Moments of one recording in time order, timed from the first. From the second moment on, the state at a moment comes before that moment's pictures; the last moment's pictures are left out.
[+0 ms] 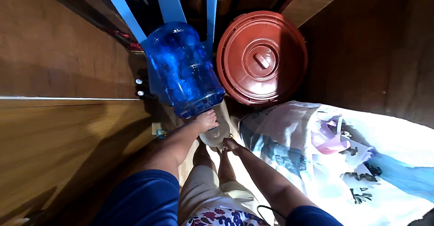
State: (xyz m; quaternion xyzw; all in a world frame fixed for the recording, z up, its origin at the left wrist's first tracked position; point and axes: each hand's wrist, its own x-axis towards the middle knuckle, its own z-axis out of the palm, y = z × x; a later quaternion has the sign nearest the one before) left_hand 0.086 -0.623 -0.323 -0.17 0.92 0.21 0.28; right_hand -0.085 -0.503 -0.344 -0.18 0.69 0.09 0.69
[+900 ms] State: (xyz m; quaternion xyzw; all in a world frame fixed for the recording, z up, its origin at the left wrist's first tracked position) left_hand 0.088 -0.622 -0.324 -0.18 0.92 0.22 0.26; right_hand -0.084 -0.502 -0.343 -0.19 0.70 0.08 0.68
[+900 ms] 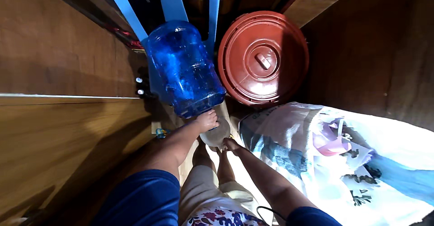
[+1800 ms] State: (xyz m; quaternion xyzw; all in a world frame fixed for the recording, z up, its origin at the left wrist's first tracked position) left_hand 0.093 -0.620 -0.331 -0.18 0.93 0.22 0.23; right_hand -0.079 -0.506 -0.336 -0.19 0.70 0.08 0.68
